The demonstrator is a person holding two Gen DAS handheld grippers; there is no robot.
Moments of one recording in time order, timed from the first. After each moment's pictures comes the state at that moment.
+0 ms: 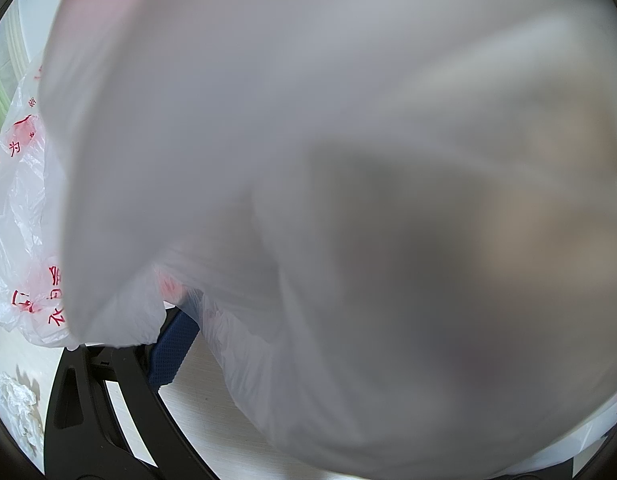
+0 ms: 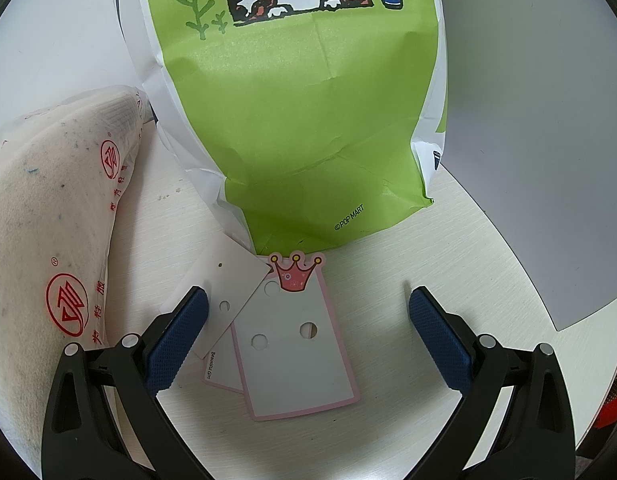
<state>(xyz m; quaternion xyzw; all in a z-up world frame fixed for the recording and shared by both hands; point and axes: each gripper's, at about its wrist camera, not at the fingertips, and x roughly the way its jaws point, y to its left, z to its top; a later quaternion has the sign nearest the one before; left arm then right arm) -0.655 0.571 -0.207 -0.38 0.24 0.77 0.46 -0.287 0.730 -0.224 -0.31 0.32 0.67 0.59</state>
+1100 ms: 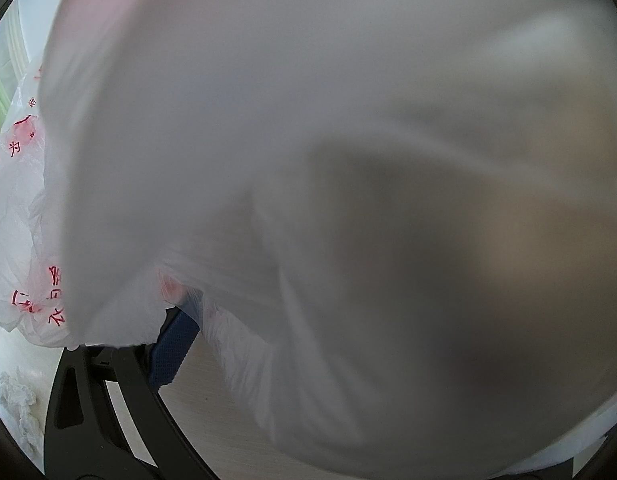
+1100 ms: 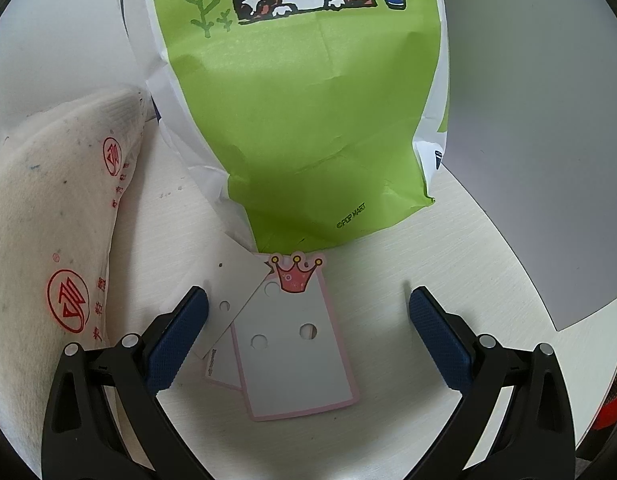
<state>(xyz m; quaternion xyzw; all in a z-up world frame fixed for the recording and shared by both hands) -0.656 0.572 -0.207 -0.38 0.24 0.77 0.46 -0.289 0.723 -0.226 -0.31 0.32 0.67 0.59</state>
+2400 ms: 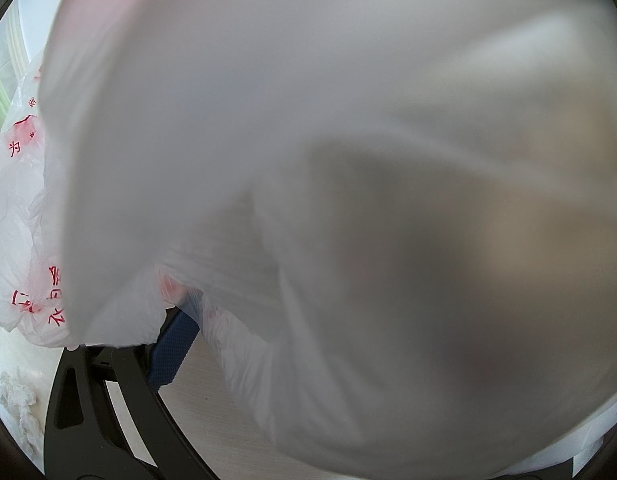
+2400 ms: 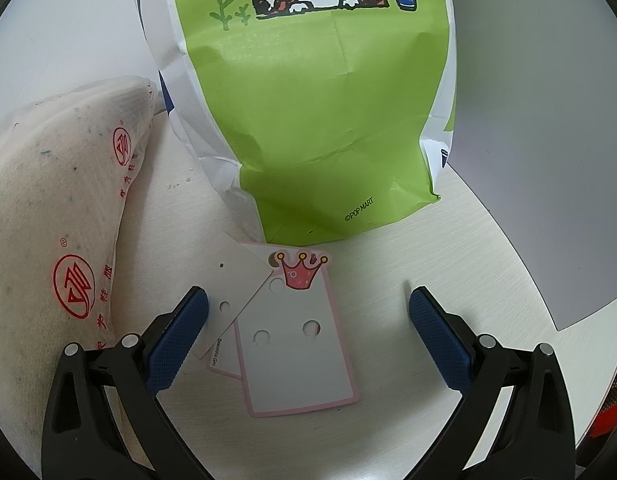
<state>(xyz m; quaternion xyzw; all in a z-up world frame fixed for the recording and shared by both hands) -0.654 0.574 -0.209 -0.38 0.24 0.77 0.46 -0.299 0.713 -0.228 -0.32 0.31 0.68 0.59</state>
